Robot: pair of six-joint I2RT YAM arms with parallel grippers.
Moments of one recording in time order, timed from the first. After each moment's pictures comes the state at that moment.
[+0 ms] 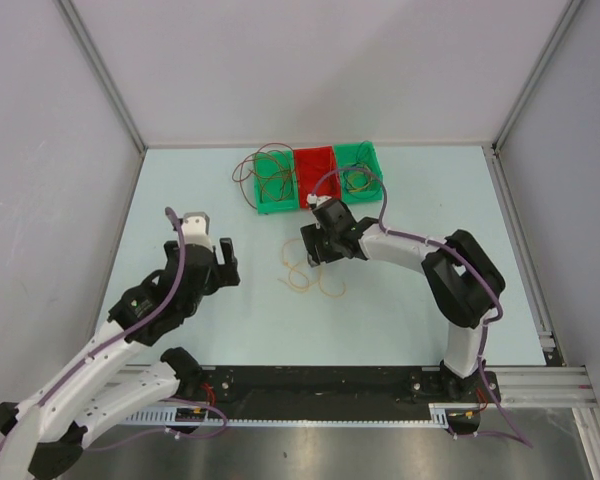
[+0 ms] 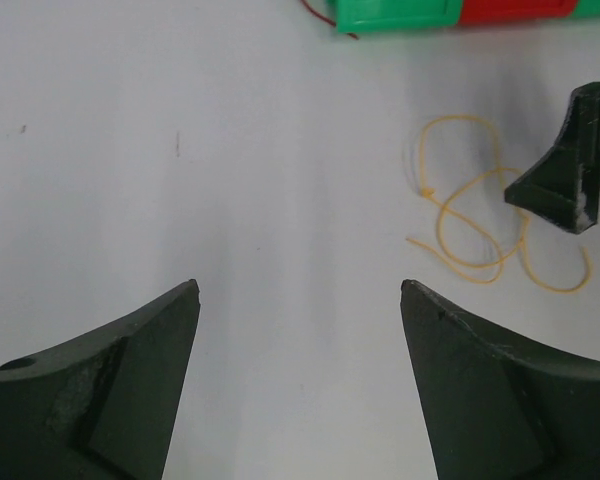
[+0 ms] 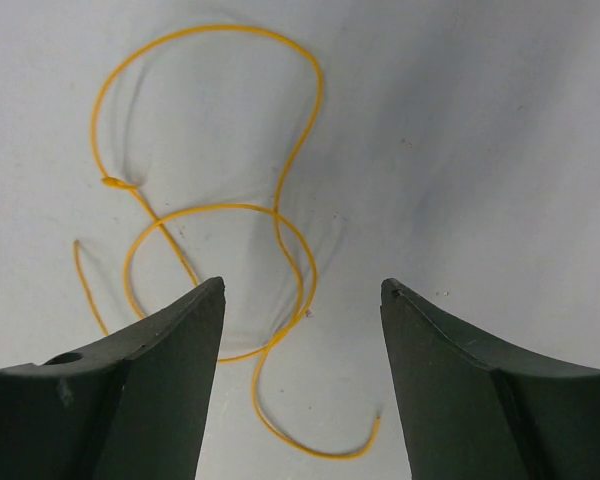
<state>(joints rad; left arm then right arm) -0.72 0.71 0.86 -0.75 -0.55 -0.48 0.74 1.86 1.24 -0.29 0.02 0.33</state>
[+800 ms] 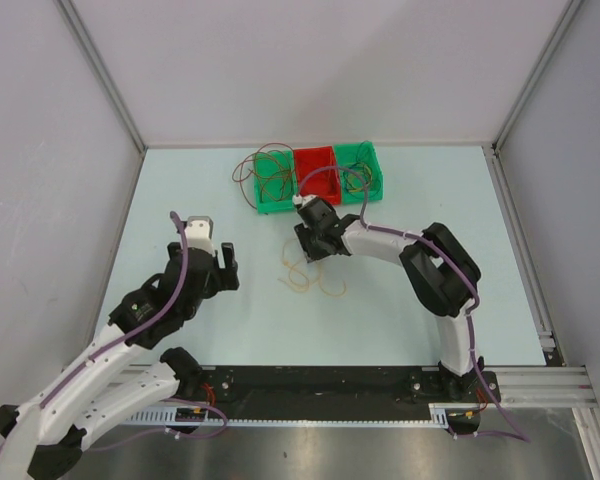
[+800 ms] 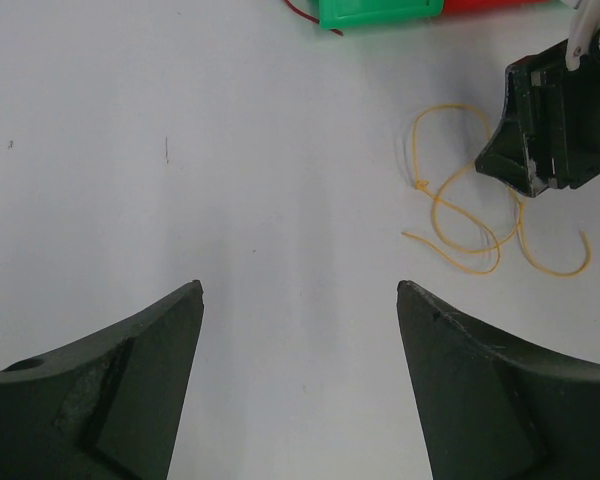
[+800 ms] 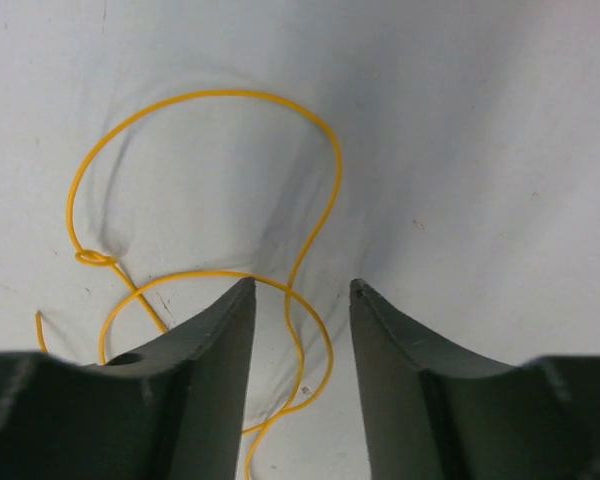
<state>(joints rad) -0.72 0.67 0.80 -0.73 -0.54 -0.42 0.76 2.01 1.37 -0.30 0.10 0.27</state>
